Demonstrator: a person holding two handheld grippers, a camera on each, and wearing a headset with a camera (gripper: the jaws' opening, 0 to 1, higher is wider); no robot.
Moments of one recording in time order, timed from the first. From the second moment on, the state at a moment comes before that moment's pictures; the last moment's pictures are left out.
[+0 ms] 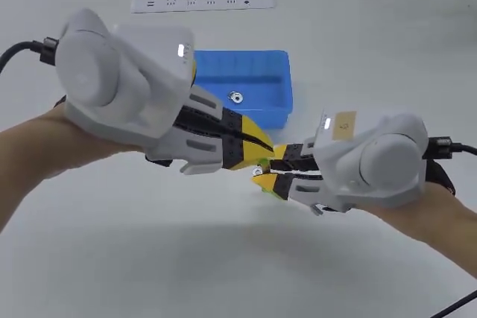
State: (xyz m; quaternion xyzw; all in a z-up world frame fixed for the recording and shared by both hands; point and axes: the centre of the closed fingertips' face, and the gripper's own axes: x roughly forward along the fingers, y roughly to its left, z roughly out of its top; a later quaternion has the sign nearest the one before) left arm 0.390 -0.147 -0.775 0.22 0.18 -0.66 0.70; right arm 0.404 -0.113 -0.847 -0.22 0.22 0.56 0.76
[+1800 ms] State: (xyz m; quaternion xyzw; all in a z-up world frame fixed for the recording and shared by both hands) left arm 0.438 -0.114 -0.689 0.30 0.12 -0.64 0.70; right arm 0.465 -0.076 -0.759 -0.25 0.13 0.56 0.78
